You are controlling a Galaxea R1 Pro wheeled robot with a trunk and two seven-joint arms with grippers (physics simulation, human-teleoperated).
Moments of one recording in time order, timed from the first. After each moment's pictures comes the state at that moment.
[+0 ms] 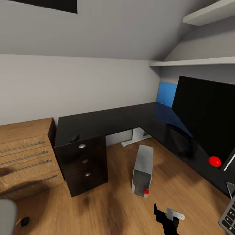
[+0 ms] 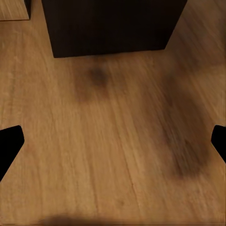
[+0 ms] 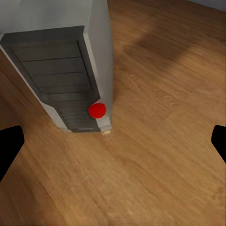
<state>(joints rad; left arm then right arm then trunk) -0.28 -0.03 0.07 -0.02 0.19 -0.74 -0.07 -0.51 0.01 -0.02 0.02 -0.31 -0.68 -0.02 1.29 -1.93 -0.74</state>
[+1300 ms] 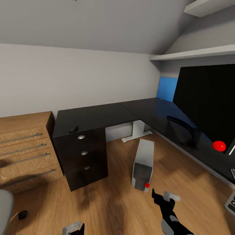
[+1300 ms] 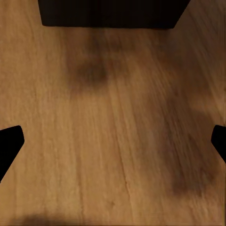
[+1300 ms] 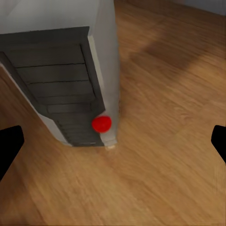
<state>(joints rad) -0.28 -0.03 0.06 -0.25 0.26 -0.43 -0.06 -0.52 0.01 -0.02 -0.24 -0.25 -0.46 -0.10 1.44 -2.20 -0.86</state>
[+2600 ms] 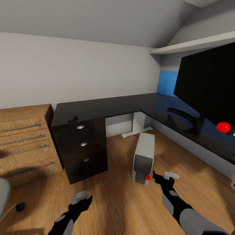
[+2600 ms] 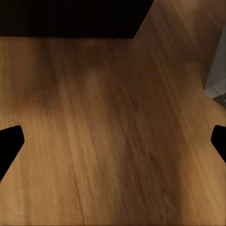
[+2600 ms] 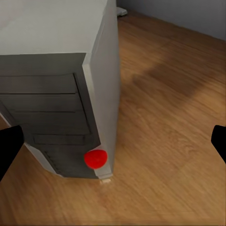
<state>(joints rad) -0.28 -0.05 0.06 -0.79 0.25 0.11 -0.06 -0.67 -0.03 -0.02 -0.27 -0.19 -0.34 -0.11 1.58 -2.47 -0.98</state>
